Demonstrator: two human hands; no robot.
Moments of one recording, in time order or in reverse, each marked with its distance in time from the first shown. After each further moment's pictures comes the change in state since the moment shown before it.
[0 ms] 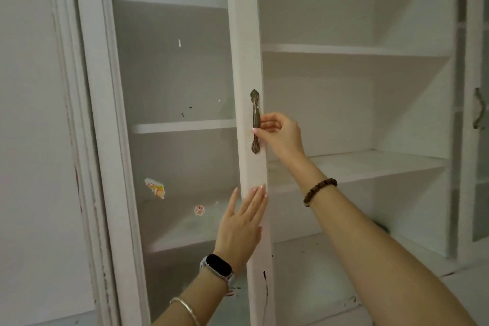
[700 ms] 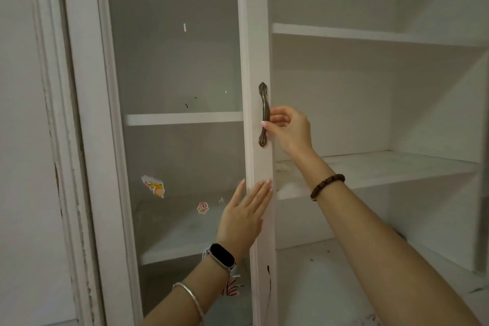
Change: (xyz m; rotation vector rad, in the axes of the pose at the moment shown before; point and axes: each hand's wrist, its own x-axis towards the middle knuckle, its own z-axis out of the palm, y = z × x) left_hand 0.037 -0.039 0.060 0.154 0.046 0.047; right_hand 0.043 0.052 0.028 -0.102 0.057 -0.045
